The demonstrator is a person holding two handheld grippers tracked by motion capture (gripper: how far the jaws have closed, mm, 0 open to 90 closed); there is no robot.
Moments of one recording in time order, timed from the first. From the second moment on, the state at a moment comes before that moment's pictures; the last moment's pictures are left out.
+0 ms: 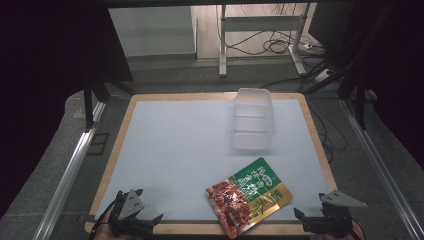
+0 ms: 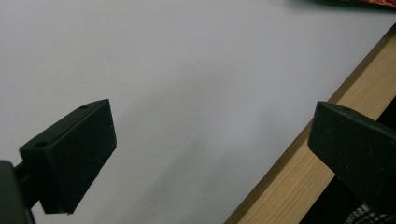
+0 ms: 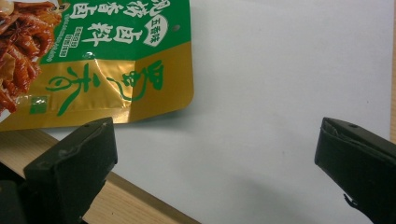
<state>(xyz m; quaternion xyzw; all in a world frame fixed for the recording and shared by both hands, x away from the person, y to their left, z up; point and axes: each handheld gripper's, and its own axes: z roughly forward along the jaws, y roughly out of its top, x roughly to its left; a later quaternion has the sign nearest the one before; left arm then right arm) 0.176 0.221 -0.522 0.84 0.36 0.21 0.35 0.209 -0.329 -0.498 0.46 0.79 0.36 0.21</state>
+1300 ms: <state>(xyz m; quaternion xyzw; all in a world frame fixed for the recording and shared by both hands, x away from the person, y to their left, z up) 0.176 0.220 -0.523 0.84 0.36 0.21 0.35 0.230 -0.305 -0.493 0.42 0.79 0.39 0.21</state>
